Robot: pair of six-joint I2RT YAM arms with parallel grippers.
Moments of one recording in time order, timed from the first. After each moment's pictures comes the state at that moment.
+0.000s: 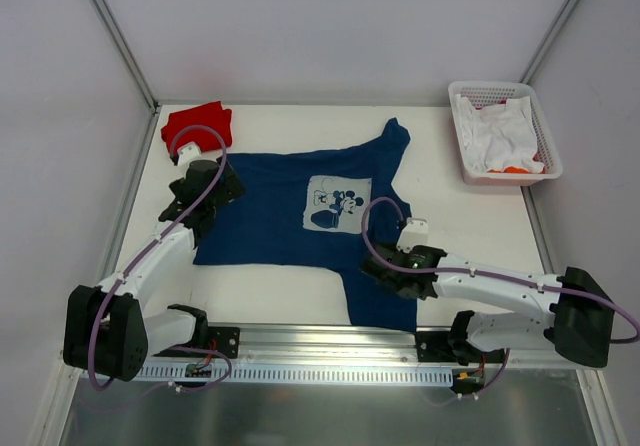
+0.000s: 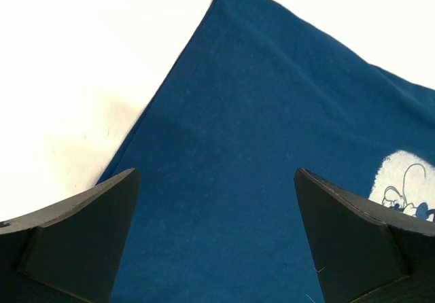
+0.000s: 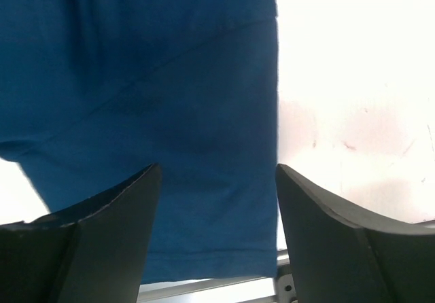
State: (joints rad) left arm -0.22 1.16 0.70 -0.17 -0.37 -0.57; right arm 1.12 1.19 0.73 -0.94 0.65 1.19
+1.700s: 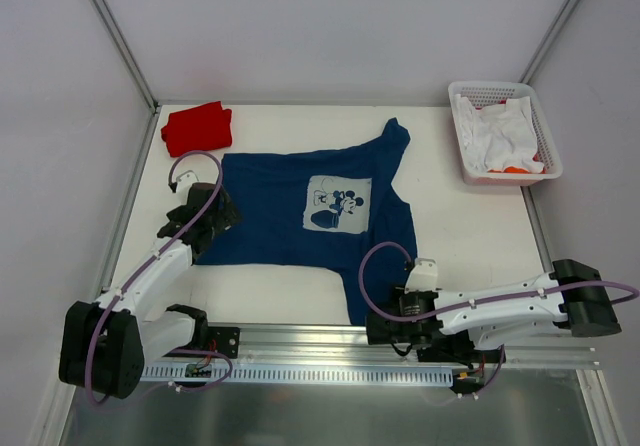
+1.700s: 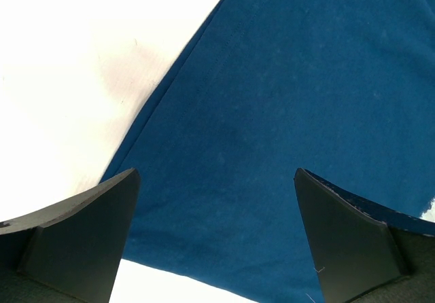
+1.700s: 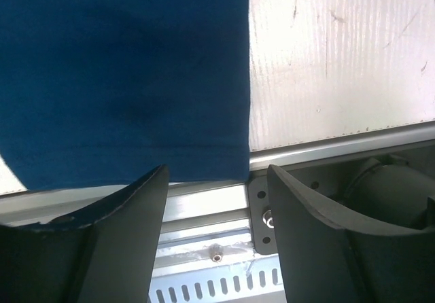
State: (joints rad) left arm -0.22 1.07 0.57 -0.34 -0.38 -0.65; right arm 1.62 1.16 0.67 -1.28 0.58 1.77
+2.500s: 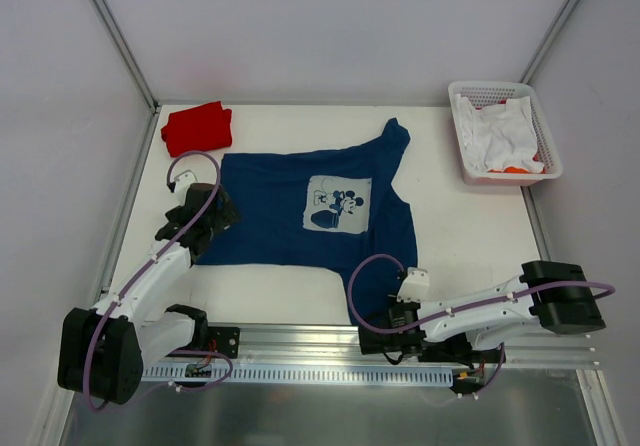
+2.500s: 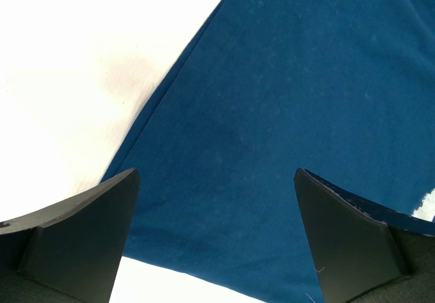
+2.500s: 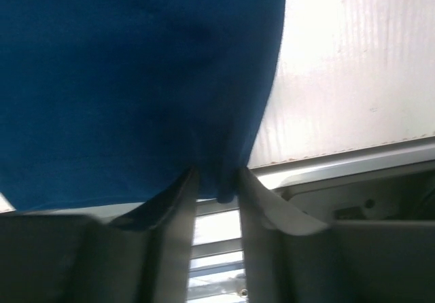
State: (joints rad) left arm -0.22 1.04 0.57 -0.35 -0.38 -0.65; right arm 1.67 1.28 0.58 -1.09 0.58 1.86
